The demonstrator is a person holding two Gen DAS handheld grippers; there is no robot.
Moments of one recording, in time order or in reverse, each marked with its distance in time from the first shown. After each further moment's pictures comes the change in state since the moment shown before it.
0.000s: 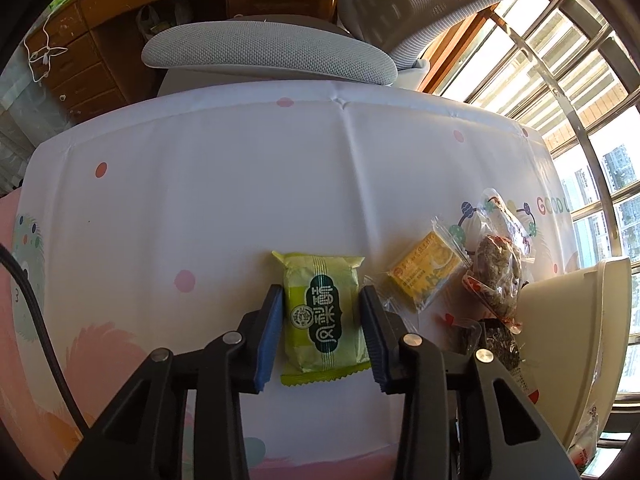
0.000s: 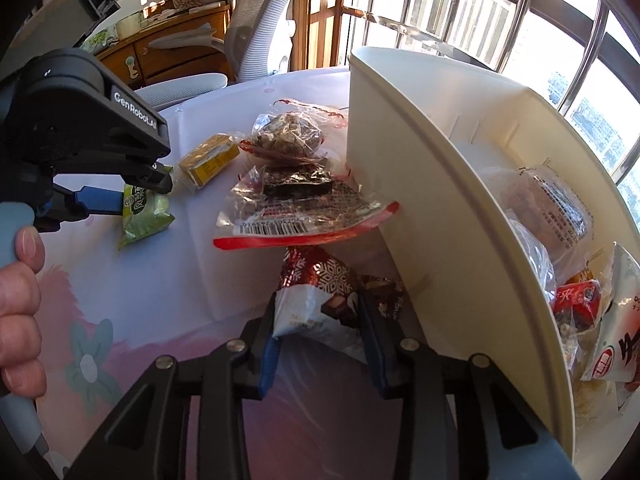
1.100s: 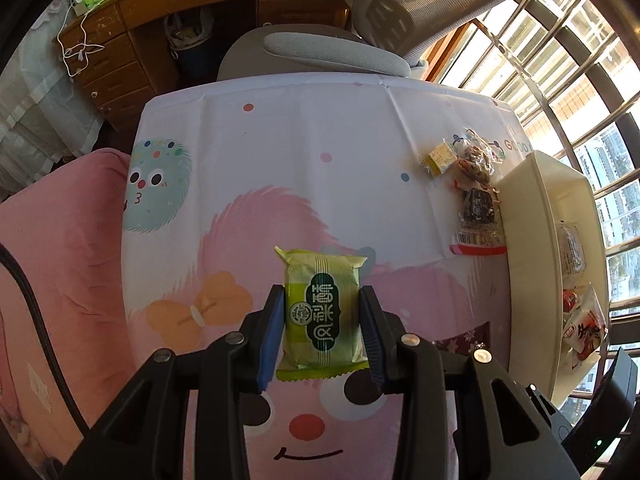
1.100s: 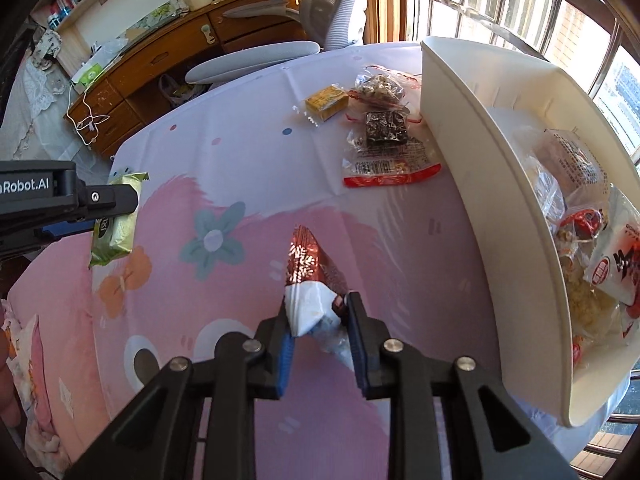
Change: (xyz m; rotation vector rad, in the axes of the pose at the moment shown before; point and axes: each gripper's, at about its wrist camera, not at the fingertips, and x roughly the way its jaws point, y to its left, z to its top) left arm -0.149 0.091 -0.121 0.062 -0.012 0.020; right arm -0.083 0.015 -0.049 -0.081 0.145 0.261
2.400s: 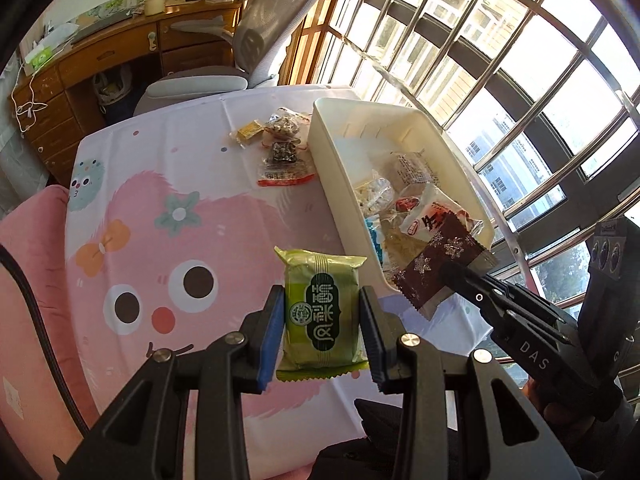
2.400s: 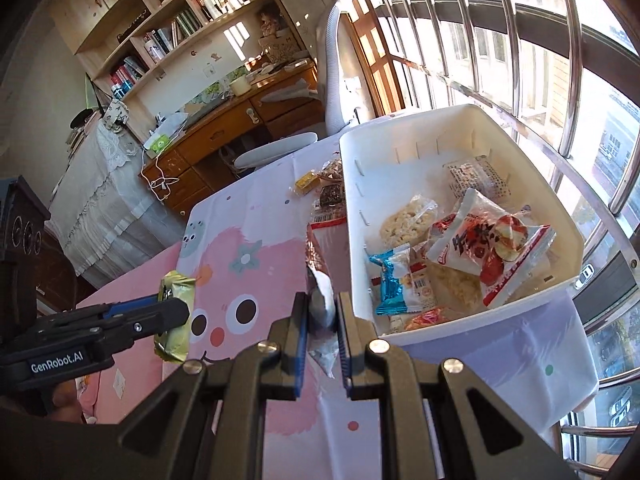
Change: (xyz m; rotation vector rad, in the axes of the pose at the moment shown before) left arm -0.109 -0.169 -0.146 0.197 -0.139 -0.201; right arm -0.158 -0.154 -0.062 0.016 -0.238 0.275
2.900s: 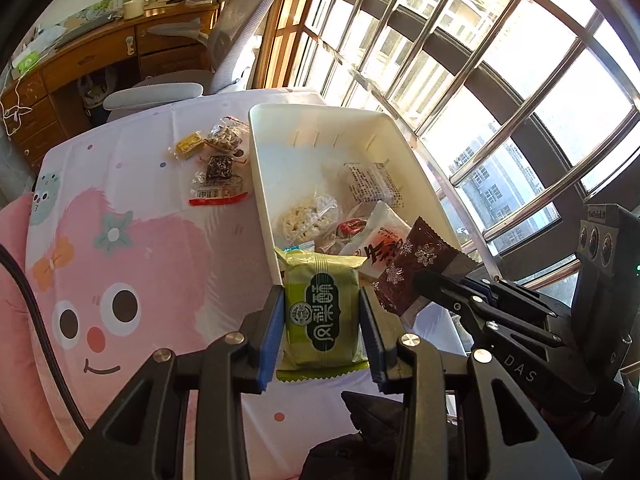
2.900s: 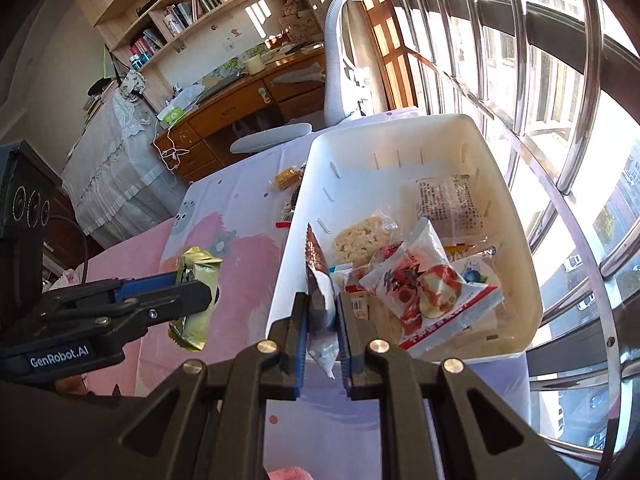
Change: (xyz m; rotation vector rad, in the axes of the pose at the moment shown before) left arm 0.052 -0.082 0.031 -0.024 -0.015 -0.022; right arm 0.001 -0.076 0.045 -0.122 0.092 0.053
